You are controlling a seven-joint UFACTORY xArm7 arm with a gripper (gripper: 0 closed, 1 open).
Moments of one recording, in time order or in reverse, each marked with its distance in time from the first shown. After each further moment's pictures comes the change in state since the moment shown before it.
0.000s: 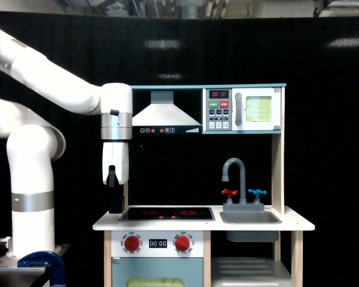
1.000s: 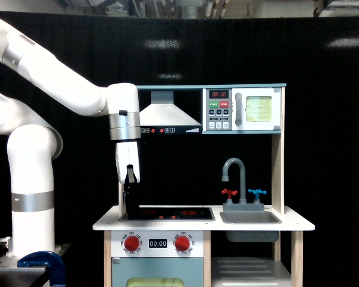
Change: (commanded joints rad) arm 0.119 0.131 -0.100 0.033 -0.037 -0.195 -0.323
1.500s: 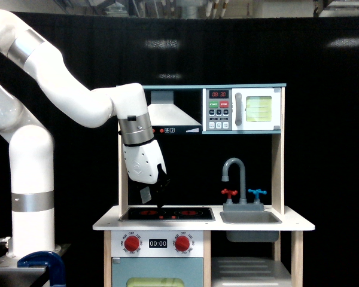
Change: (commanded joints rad) arm 0.336 0.149 -0.434 0.101 0.111 -0.202 -0.721
